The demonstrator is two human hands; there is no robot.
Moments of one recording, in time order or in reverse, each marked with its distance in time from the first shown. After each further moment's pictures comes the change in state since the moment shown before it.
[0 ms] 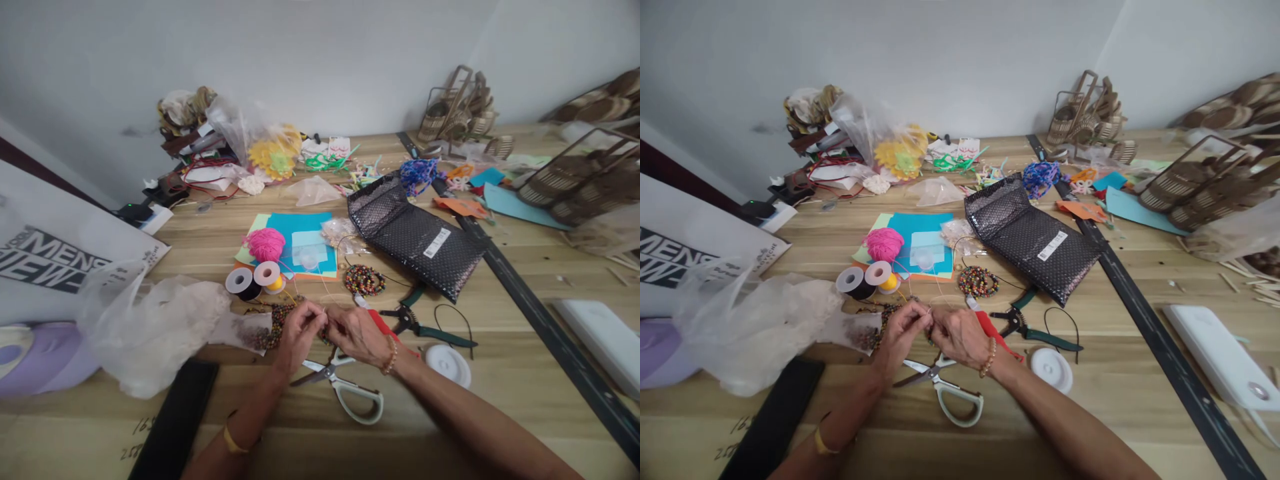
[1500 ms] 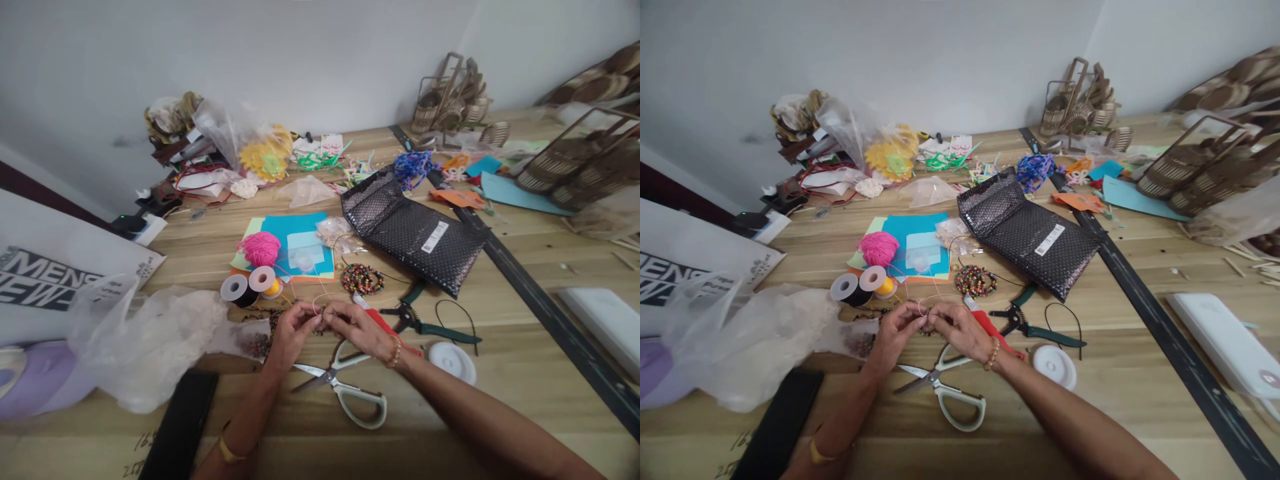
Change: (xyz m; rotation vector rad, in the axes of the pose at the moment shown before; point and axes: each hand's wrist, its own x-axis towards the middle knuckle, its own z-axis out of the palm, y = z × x) left_hand 0.009 0.000 -0.009 -0.116 -0.008 -0.202; right_hand 0.004 0.007 -0.004 0.627 -0.006 0.126
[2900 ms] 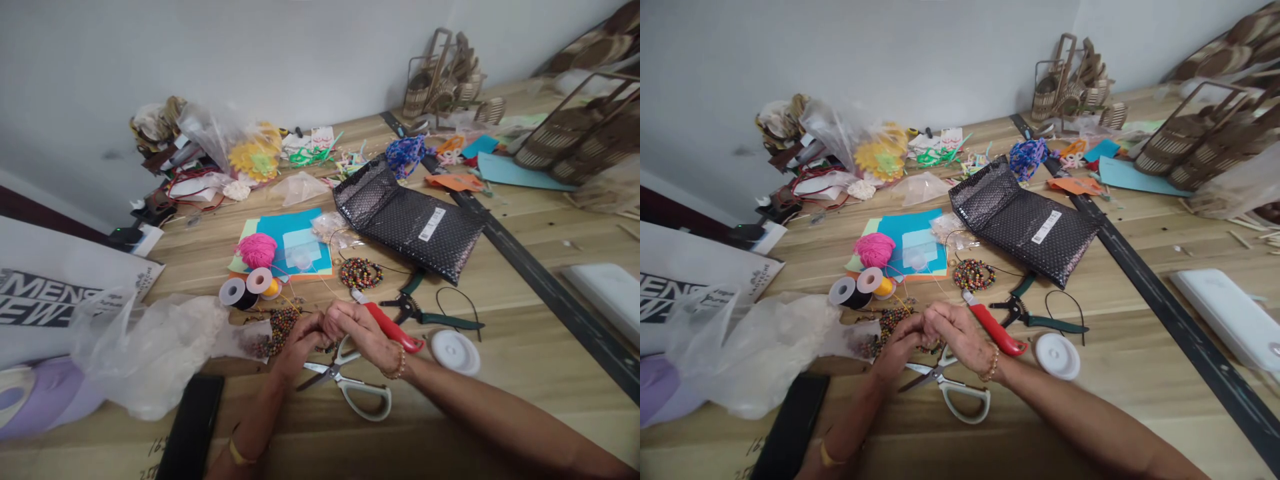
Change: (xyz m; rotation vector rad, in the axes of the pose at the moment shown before) left_hand -0.006 0.001 0.006 0.023 -0.309 0.010; right_hand -0.011 -0.020 0.014 0.403 0.132 -0.053
